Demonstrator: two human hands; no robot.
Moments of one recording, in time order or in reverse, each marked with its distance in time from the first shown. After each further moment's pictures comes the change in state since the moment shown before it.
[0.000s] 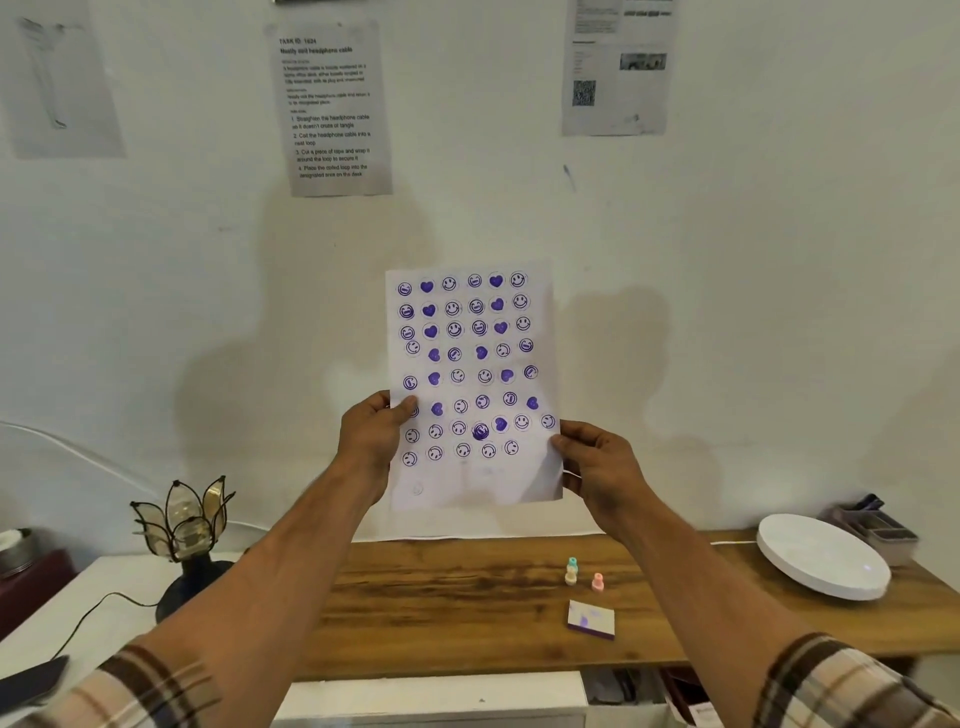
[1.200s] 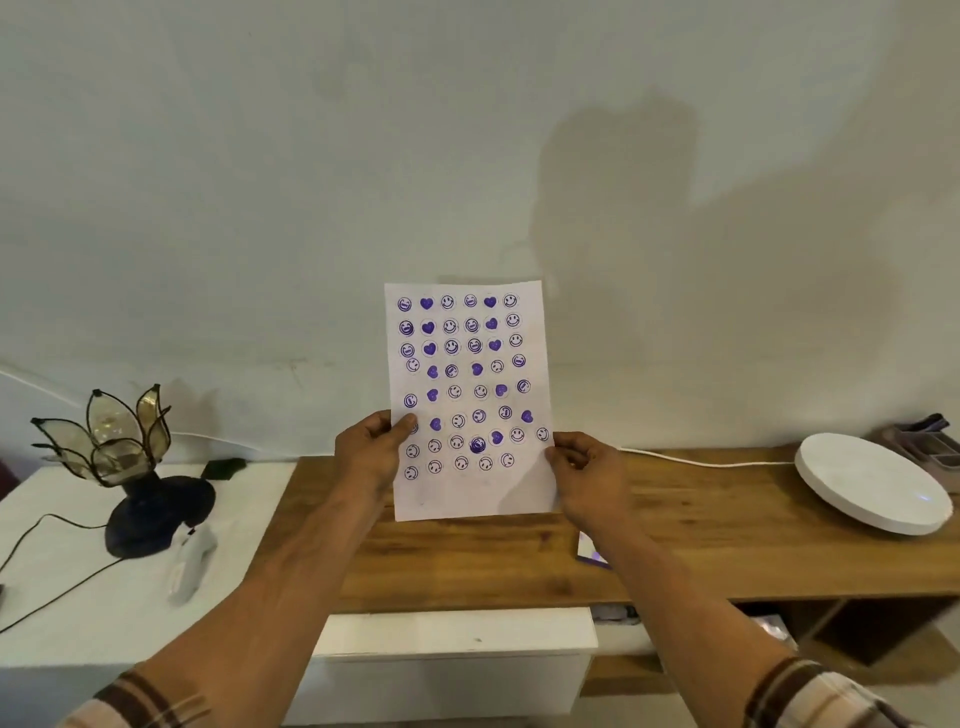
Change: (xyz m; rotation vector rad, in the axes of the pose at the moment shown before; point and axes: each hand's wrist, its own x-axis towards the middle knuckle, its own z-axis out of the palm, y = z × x) left_hand 0.091 -0.204 -0.039 0.179 0.158 -0.231; right_hand 0.082 0.198 -0.021 -0.403 0.188 0.043
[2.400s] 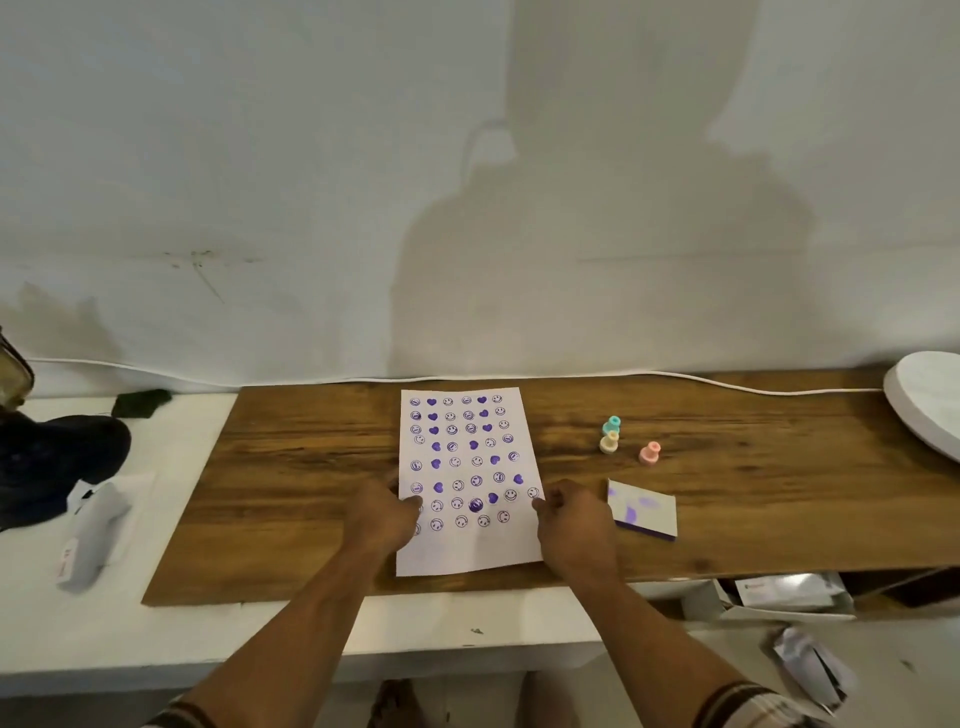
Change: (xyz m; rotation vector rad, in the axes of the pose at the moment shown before) left_hand 0.094 -0.252 -0.003 0.747 -0.075 -0.192; right_hand 0.030 0.211 0.061 -0.710 -0.077 0.366
